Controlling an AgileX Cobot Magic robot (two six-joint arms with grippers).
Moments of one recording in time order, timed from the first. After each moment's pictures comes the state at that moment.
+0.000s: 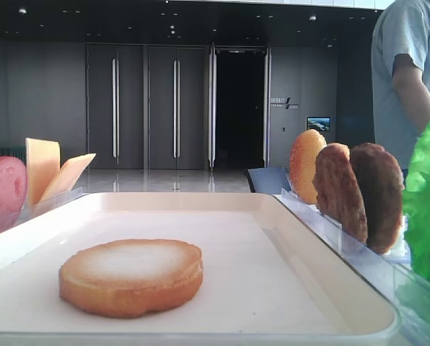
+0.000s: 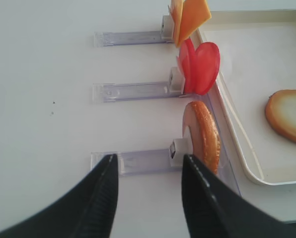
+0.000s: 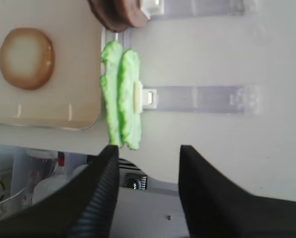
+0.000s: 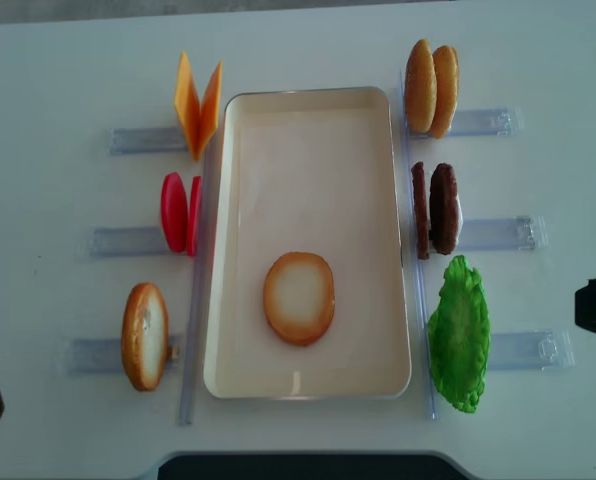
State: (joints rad) left arm -0.10 -0.02 -0.48 0.03 1.11 -0.05; right arm 0.37 0.74 -0.80 0.21 1.22 0.28
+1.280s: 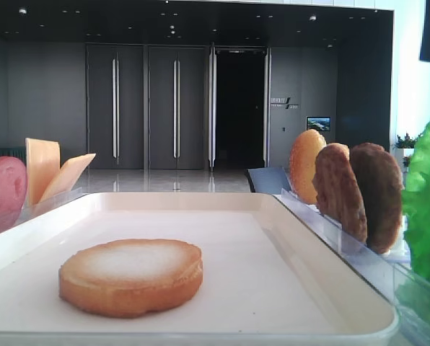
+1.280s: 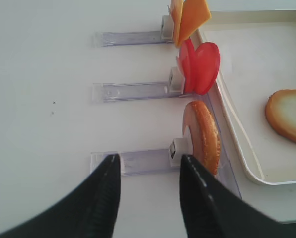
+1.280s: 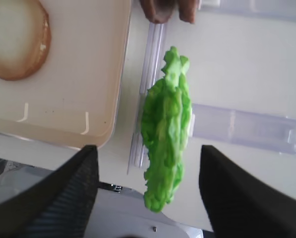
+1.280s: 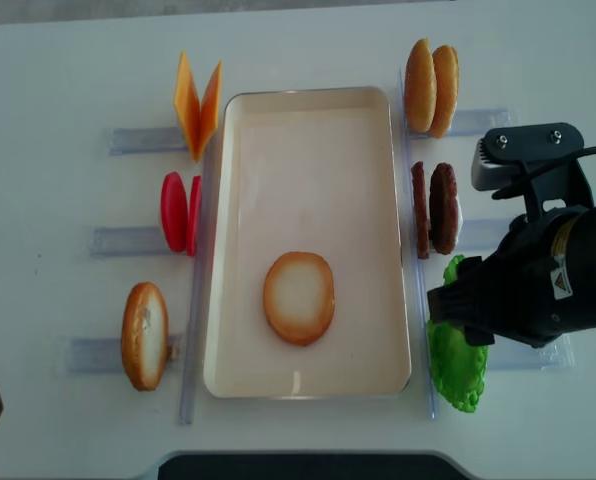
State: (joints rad) left arm -0.10 -0.02 -0.48 0.03 1.11 -0.05; right arm 0.78 1.15 -0.80 -0.02 0.96 0.60
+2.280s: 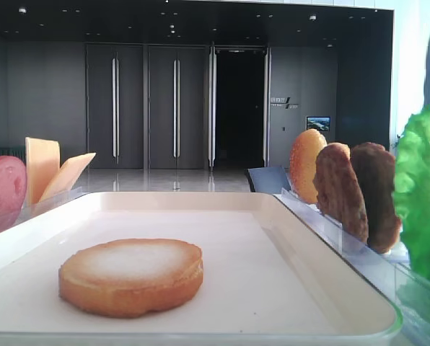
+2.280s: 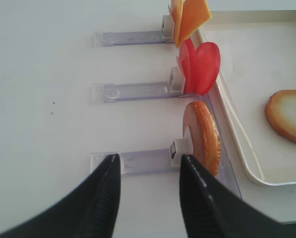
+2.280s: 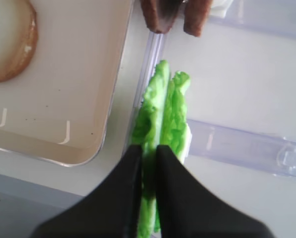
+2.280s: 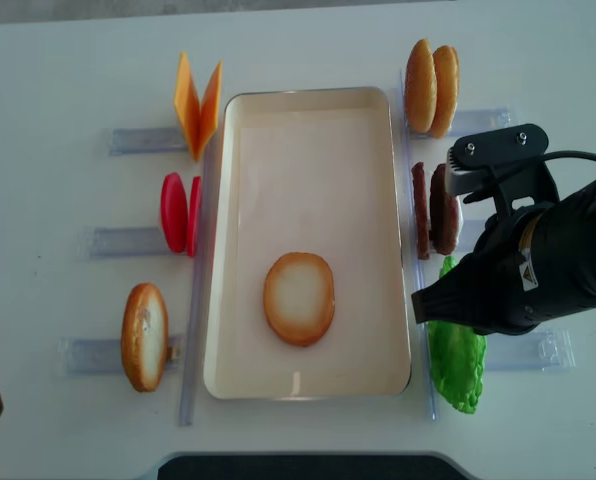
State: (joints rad) left arm -0.10 -0.02 -0.48 0.03 1.11 -0.05; right arm 0.78 1.24 -0.80 -0.06 0.91 0.56
